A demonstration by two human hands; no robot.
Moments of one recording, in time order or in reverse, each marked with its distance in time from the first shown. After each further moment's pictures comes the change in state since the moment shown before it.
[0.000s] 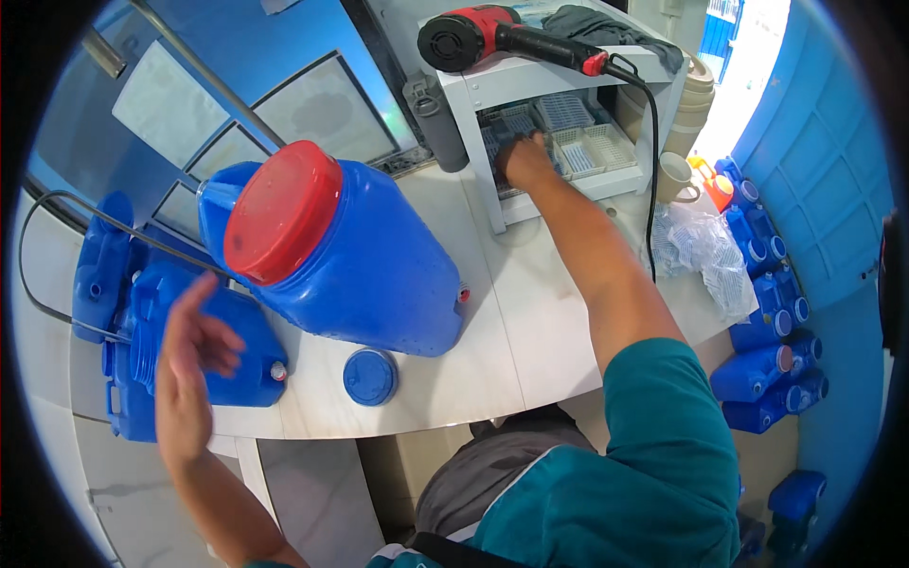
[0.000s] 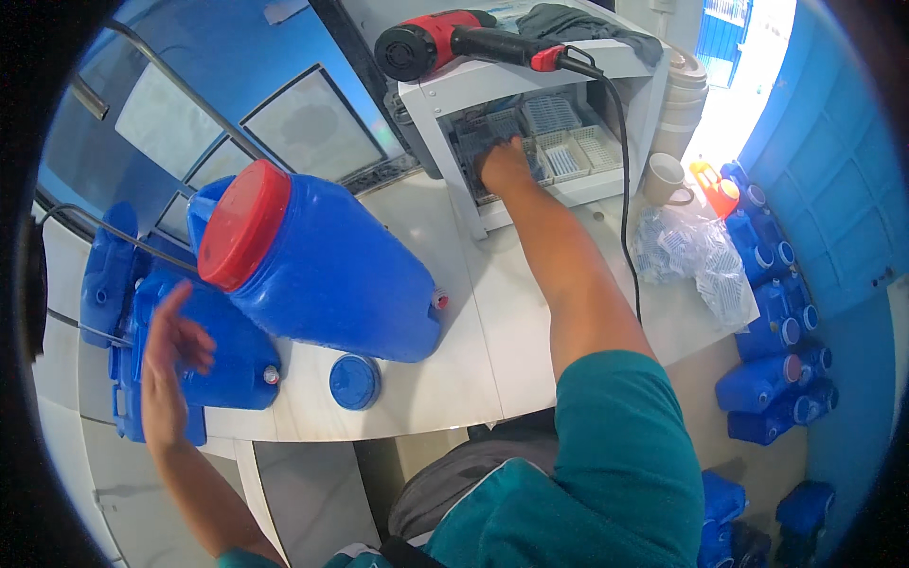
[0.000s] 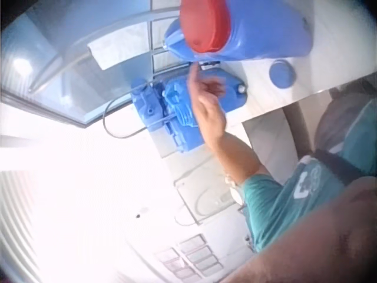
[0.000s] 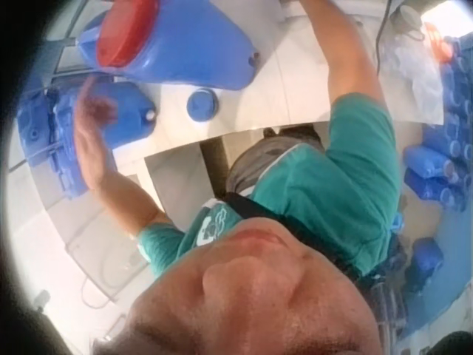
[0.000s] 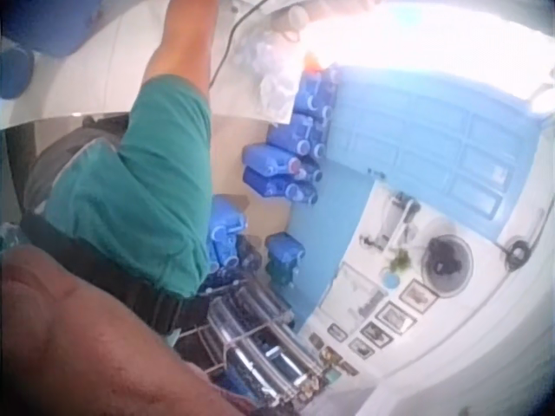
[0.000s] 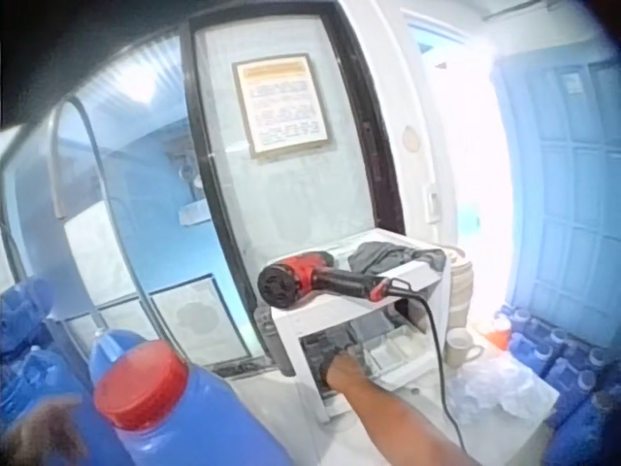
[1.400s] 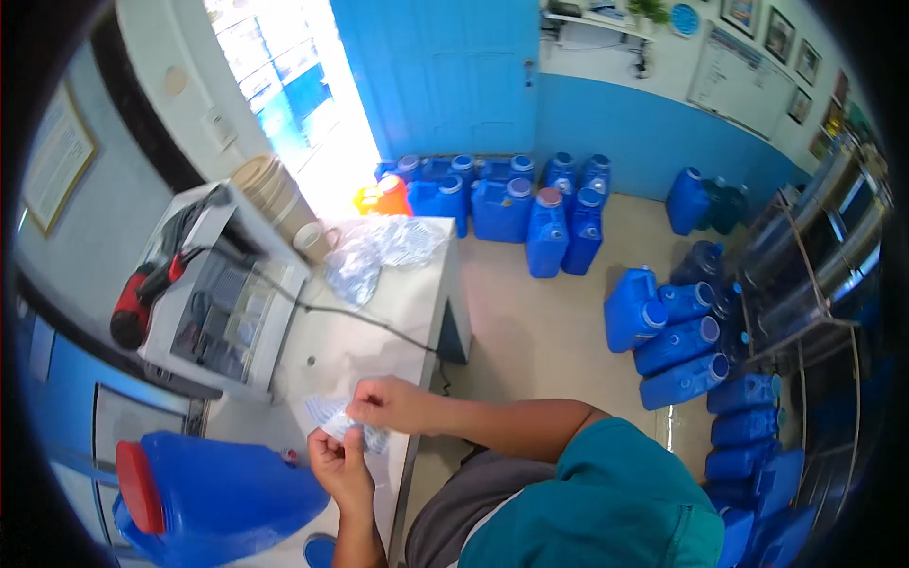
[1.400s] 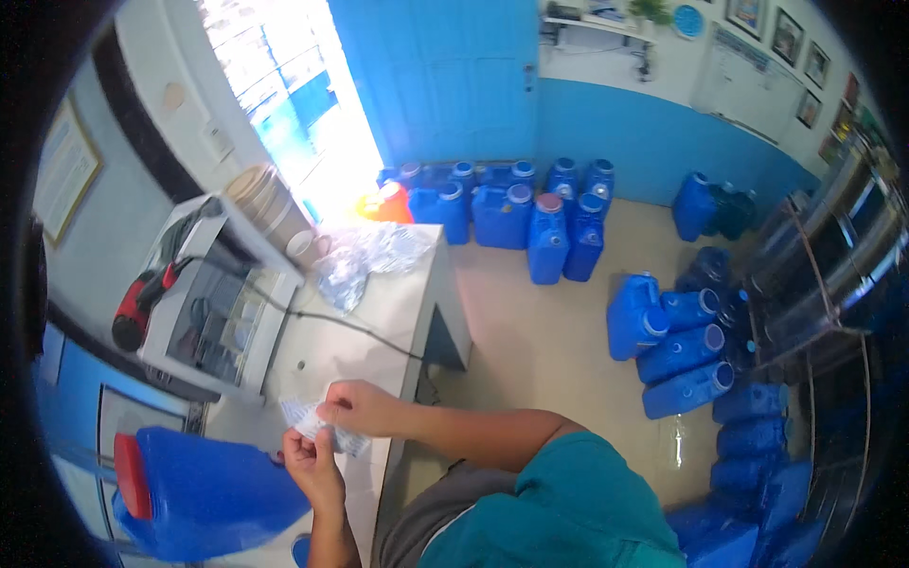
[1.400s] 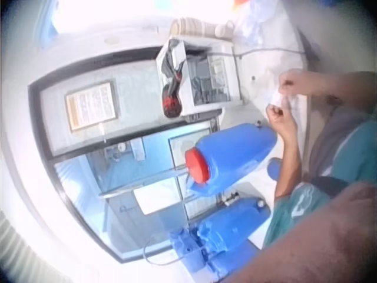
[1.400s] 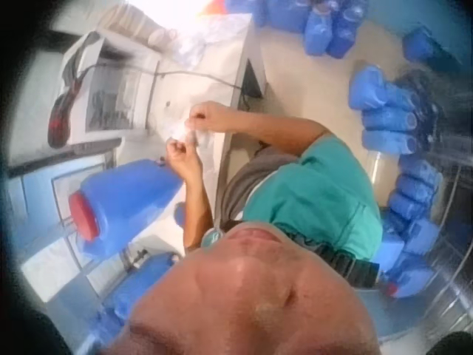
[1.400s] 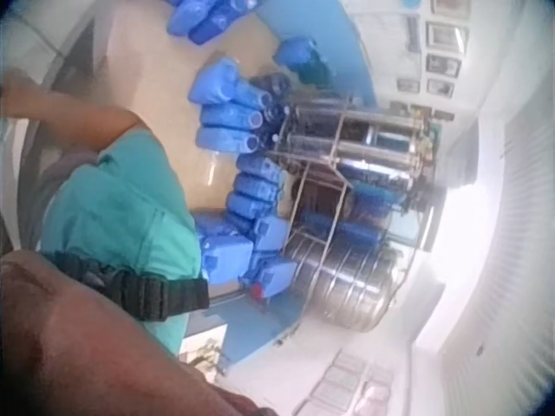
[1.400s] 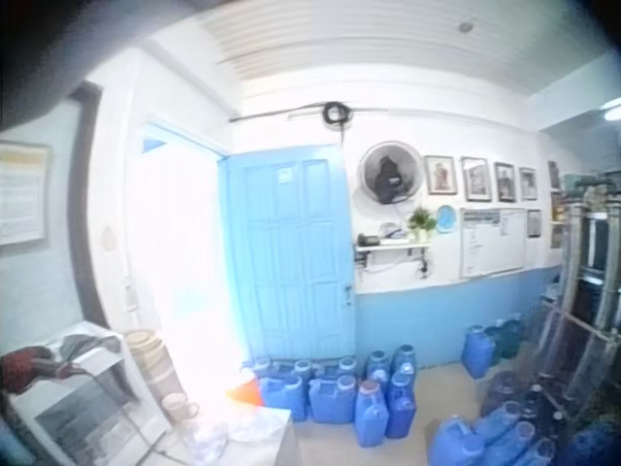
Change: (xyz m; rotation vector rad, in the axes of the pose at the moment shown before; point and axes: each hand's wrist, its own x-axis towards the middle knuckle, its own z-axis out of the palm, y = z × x) left_hand -0.042 0.007 0.318 -1.007 -0.416 0.145; right_hand -0.395 -0.120 -0.167 1.577 0.347 0.632
